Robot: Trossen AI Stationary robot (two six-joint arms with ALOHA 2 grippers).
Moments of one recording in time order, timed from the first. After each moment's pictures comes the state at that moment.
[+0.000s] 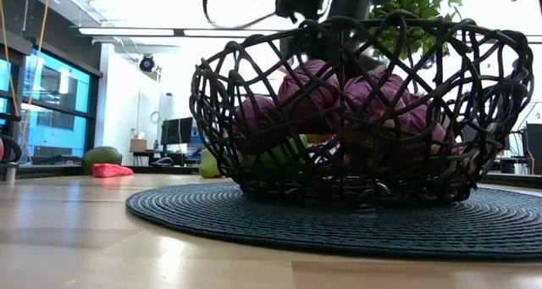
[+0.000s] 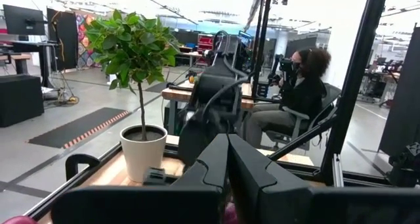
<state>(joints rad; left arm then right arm) -0.22 0.71 0.62 0.20 -0.49 -0.05 -0.03 1.84 1.41 -0.83 0.13 -0.38</state>
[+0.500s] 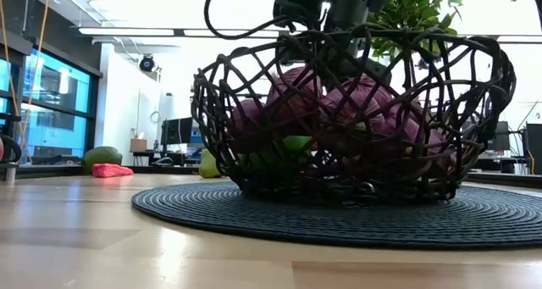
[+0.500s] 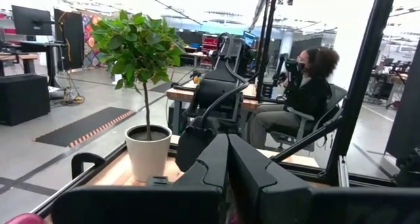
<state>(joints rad) -0.22 0.71 0.62 0.20 -0.51 -0.05 -0.04 1.86 1.41 -0.83 0.05 -0.50</state>
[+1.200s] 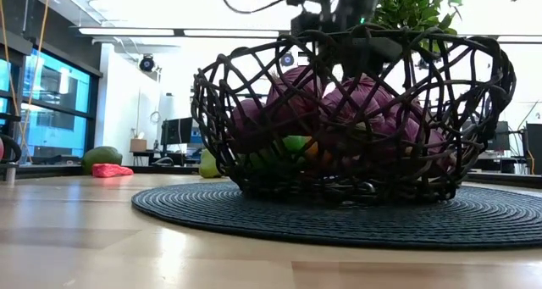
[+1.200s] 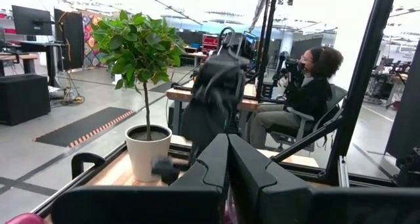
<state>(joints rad) -0.22 0.71 0.62 0.20 -0.51 -0.05 -0.05 1.75 1.41 -0.90 0.05 -0.46</state>
